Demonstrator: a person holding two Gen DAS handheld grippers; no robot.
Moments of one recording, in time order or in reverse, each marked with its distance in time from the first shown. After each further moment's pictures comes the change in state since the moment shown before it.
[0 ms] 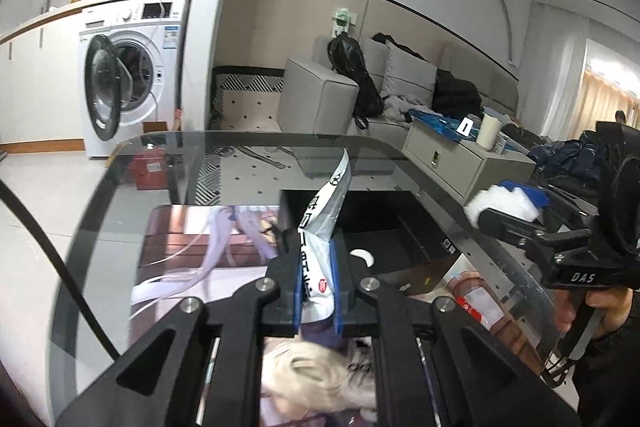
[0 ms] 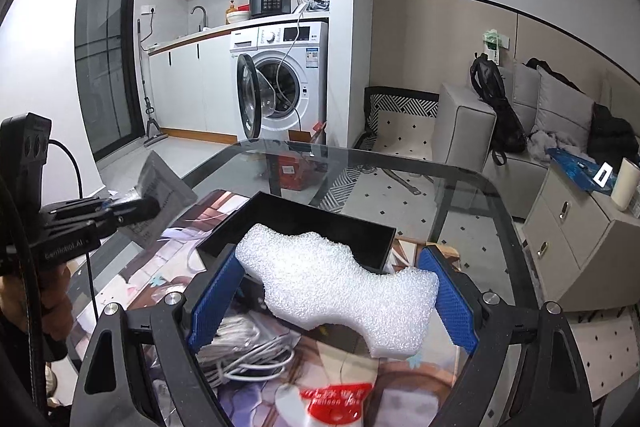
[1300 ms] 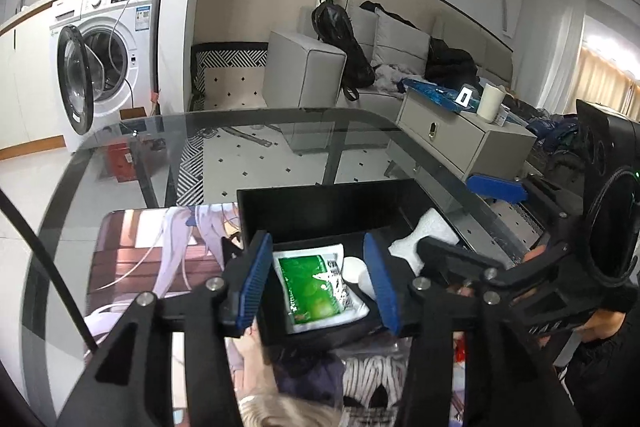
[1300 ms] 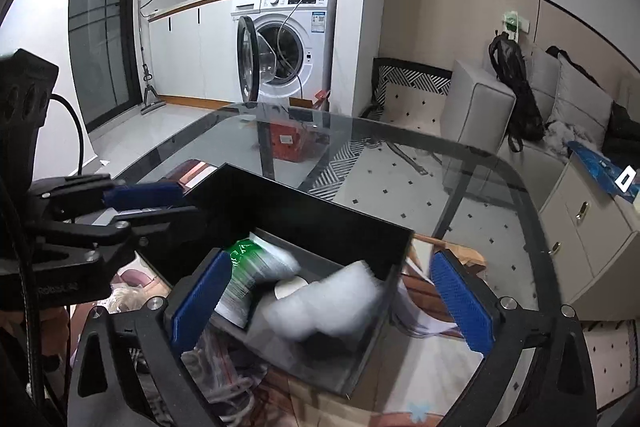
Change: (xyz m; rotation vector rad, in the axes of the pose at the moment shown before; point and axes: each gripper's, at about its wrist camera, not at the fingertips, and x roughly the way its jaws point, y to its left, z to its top) left arm 0.073 -0.019 0.016 0.045 0.100 -0.029; right arm 0.087 -0.009 0.000 -0.048 0.100 -0.013
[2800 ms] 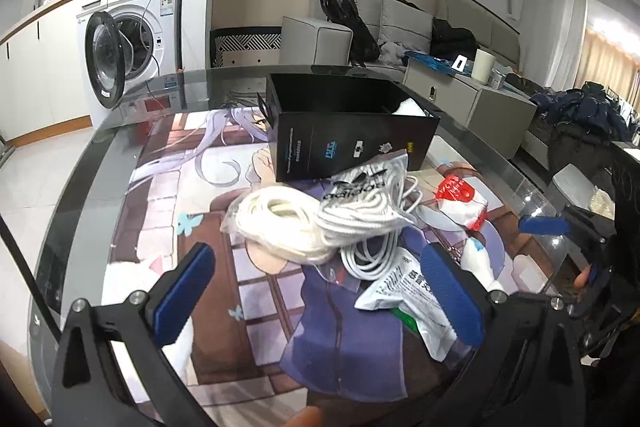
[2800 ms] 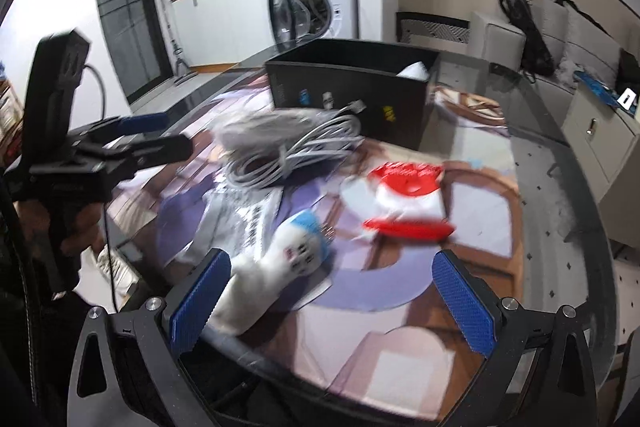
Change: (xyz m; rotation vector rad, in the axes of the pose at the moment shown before) left arm -0.097 -0.018 -0.129 0.012 0.045 0.065; right arm -0.128 0.057 -0.163 0.040 0.146 0.160
